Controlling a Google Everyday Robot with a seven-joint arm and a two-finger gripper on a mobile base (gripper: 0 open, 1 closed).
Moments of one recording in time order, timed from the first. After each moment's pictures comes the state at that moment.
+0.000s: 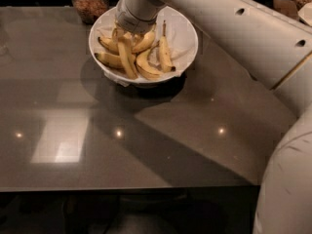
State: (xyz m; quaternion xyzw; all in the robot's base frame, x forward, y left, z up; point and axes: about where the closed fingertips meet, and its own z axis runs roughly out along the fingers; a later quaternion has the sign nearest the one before) arm 0.699 0.093 0.916 -0.94 -0.02 -0.25 0.22
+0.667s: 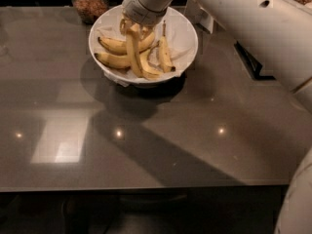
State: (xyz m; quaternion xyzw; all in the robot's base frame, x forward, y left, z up) arm 0.689 0.074 0.946 -0.94 0.00 -0.26 0.23
